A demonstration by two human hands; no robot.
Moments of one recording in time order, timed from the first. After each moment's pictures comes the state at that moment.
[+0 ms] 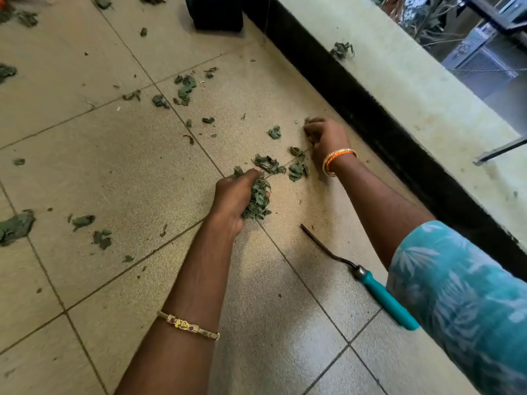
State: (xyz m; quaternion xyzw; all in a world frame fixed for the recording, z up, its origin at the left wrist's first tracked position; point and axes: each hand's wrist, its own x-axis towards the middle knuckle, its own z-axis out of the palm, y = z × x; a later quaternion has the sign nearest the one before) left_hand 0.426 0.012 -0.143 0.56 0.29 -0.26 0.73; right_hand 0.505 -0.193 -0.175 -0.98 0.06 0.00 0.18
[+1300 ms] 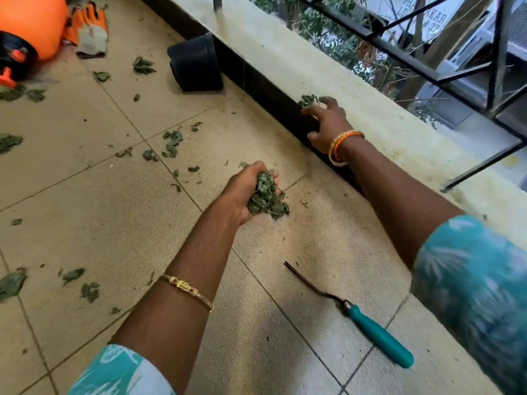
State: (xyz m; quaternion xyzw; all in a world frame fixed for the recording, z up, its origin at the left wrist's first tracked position) left_hand 0.485 -0.037 -0.102 0.51 0.18 -0.37 0.75; right_hand 0.547 -0.235 -0.088 -0.98 0.09 0.01 0.17
